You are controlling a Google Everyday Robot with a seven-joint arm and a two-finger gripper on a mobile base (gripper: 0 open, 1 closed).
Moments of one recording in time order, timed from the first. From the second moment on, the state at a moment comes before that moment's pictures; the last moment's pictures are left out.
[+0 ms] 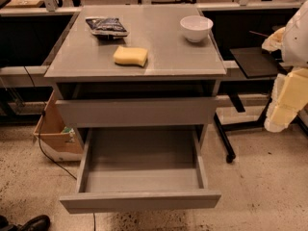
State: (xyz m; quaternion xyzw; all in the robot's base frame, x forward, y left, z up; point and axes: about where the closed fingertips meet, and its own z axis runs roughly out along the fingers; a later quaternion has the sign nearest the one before) arm 0.438 -0.217 0.976 -0.60 0.78 -0.03 0.16
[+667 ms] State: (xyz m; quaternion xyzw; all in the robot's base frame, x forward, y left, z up) arm 0.438 -0.214 0.953 -0.60 0.79 -0.02 0.16
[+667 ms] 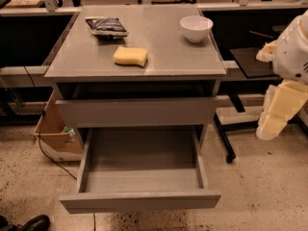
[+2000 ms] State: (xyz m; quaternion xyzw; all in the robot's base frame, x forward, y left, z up) arm 0.433 -0.208 0.772 -0.57 0.81 0.05 0.12
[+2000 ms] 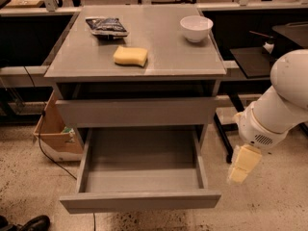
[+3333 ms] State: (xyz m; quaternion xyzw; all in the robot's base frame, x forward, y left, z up) arm 0.416 -0.197 0.636 -0.58 0.80 0.12 0.12
